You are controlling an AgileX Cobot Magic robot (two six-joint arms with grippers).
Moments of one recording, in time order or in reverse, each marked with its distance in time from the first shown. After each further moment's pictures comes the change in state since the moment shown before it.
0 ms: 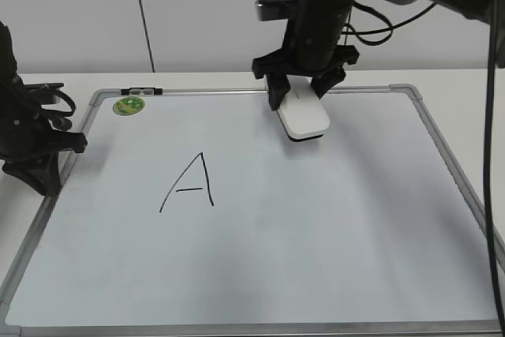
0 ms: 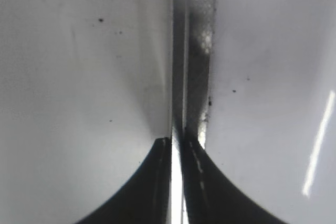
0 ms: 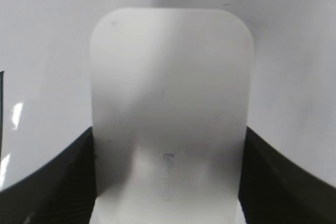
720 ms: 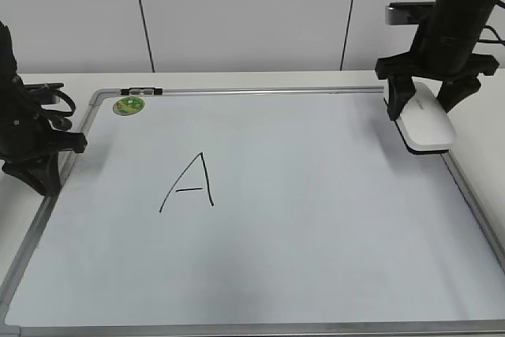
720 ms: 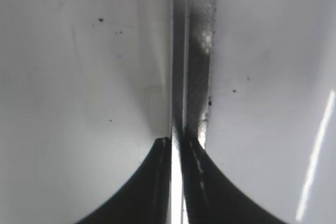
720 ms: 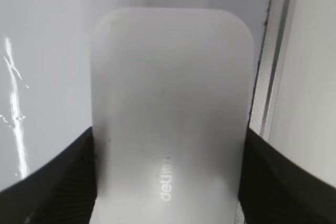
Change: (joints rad) left arm 0.000 0.000 0.000 0.000 0.000 0.000; right arm -0.297 -0.258 0.387 -0.044 0.002 0.004
